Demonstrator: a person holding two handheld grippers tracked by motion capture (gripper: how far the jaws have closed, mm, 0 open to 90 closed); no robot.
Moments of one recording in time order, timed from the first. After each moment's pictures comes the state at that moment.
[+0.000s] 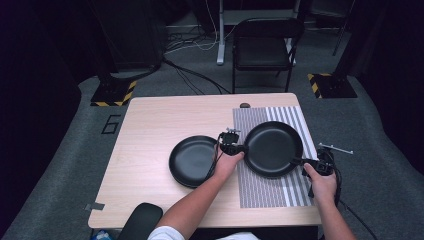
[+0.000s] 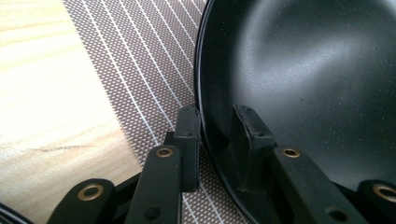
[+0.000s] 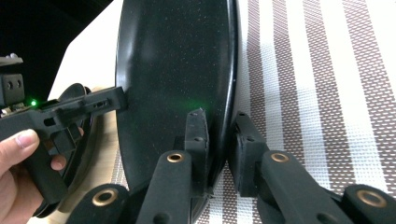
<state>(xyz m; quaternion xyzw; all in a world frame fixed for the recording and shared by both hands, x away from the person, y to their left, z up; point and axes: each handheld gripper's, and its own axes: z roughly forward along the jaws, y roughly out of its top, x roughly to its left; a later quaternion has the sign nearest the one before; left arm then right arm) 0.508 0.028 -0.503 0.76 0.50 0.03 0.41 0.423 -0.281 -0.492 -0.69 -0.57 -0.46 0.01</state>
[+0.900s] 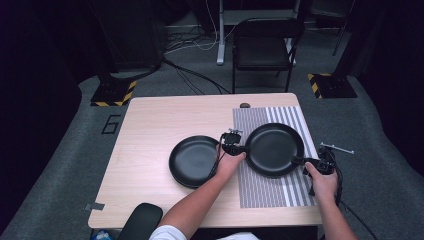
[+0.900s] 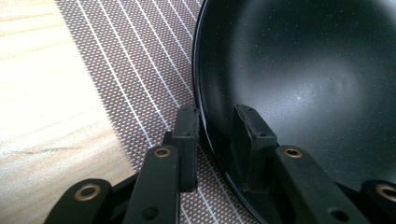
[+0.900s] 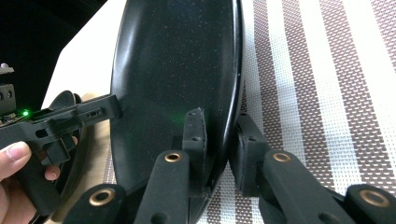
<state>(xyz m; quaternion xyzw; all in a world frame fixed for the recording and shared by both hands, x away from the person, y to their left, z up) 0.510 0.022 -0.506 0.77 0.50 0.04 0.39 0.430 -0.288 -0.499 -0.70 -0.56 -0.45 0.01</state>
